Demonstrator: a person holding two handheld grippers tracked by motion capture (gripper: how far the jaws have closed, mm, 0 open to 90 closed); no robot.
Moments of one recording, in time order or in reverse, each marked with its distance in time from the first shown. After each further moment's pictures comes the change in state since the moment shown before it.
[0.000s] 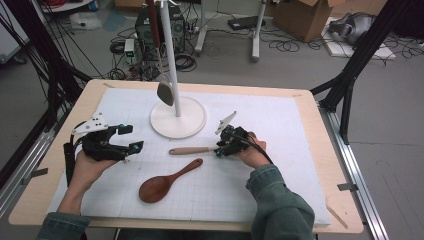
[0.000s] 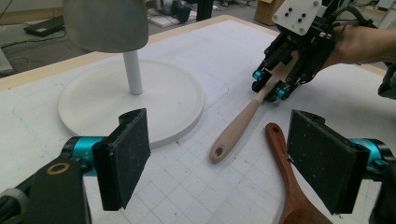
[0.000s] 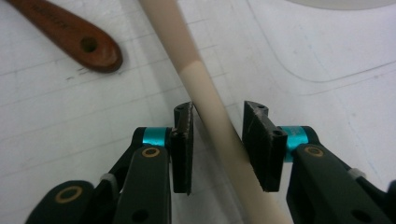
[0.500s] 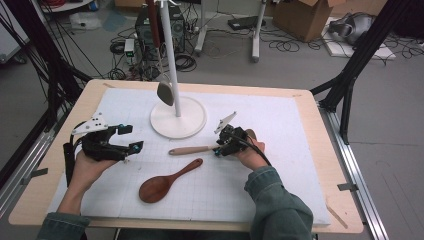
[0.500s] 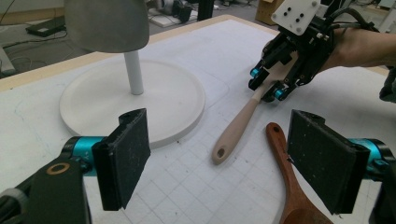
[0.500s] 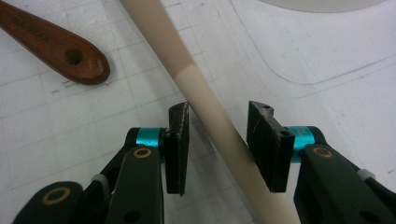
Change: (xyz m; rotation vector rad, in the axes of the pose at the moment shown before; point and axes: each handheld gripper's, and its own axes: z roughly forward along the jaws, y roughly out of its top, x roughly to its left) left arm 0.000 0.000 -0.001 0.001 0.002 0.001; right arm 0.002 0.001 0.003 -0.023 -0.055 0.035
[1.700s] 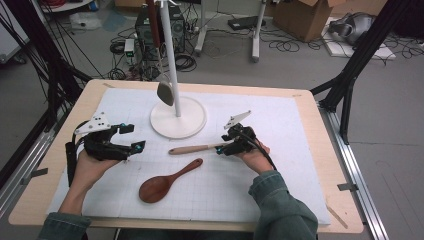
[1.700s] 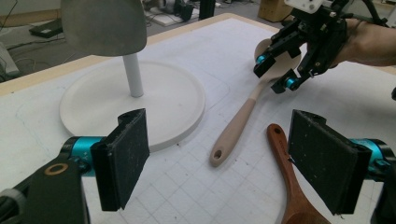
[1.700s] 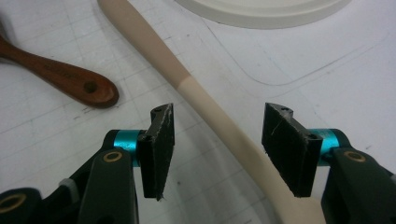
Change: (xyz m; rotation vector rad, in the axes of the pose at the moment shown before) left arm -0.005 0.003 0.004 0.012 0.010 0.019; right arm -0.001 -0.014 -0.018 -0.142 -0.001 0.150
